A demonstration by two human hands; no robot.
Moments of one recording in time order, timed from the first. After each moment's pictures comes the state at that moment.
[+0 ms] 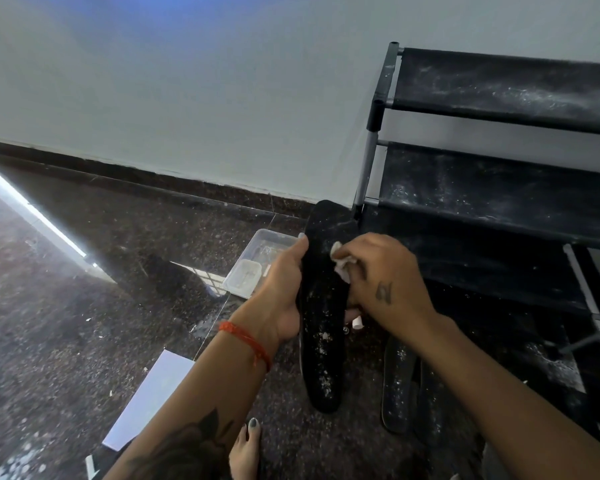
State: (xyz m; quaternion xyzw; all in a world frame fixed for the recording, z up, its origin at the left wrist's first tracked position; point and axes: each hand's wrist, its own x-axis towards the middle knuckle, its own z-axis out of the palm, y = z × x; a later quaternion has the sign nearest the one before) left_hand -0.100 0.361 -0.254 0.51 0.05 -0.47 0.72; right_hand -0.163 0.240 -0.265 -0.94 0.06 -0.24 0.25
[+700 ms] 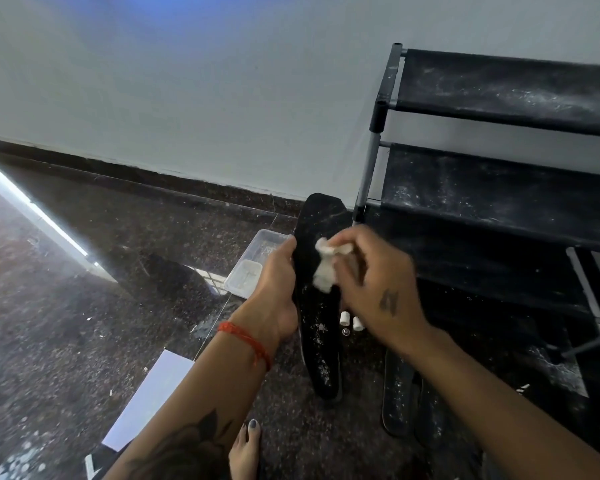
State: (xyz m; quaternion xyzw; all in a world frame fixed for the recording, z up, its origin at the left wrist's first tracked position) left_hand -0.093 0.362 -0.256 0.53 0.11 -0.40 0.74; right_hand -0.168 0.260 -0.255 -0.87 0.05 -0.29 0.39
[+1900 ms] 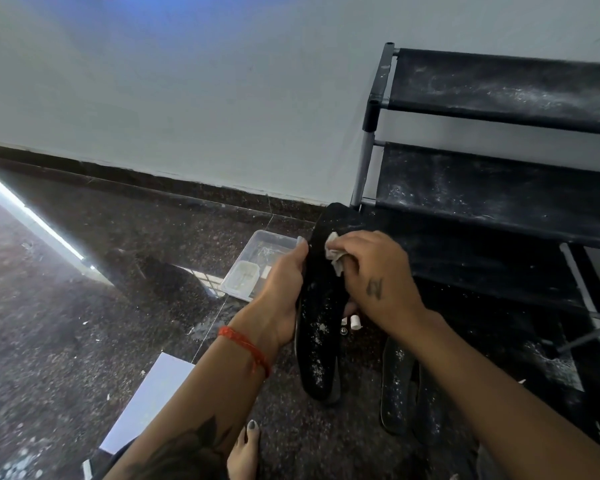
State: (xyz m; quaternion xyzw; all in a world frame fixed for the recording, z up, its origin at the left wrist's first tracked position) left_hand -0.104 0.356 -0.251 0.54 0.07 -0.44 0.71; right_hand -0.153 0.242 -0.268 -0.93 0.05 -0.26 0.26
